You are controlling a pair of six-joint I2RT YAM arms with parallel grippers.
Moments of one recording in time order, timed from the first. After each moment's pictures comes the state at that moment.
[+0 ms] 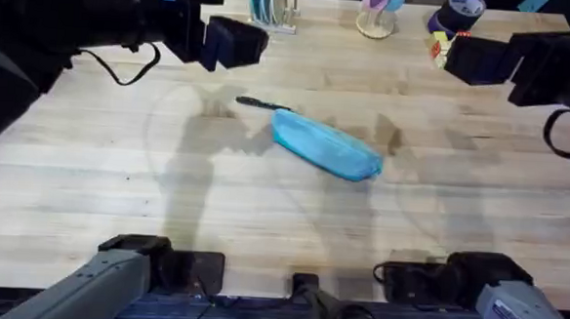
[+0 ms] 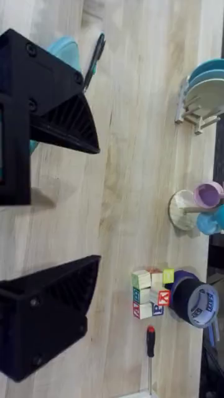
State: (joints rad) left arm 0.00 1.14 1.01 -0.49 0.70 0.35; right arm 0.01 0.81 0.94 -0.63 -0.11 -0.02
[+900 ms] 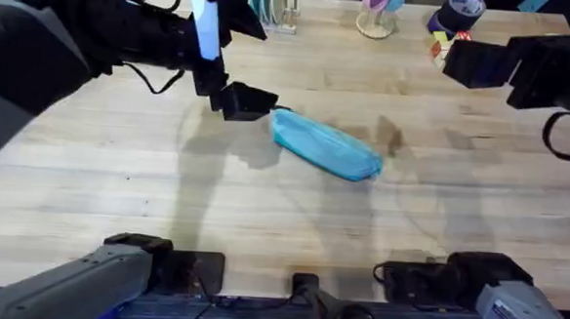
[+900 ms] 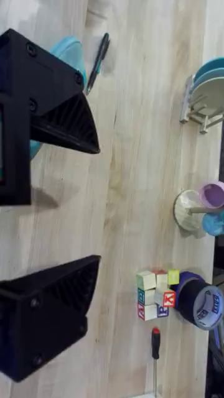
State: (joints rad) left arm -0.10 1.27 1.01 -0.64 0.77 1.06; right arm 0.01 0.81 0.94 -0.64 -0.11 -0.02
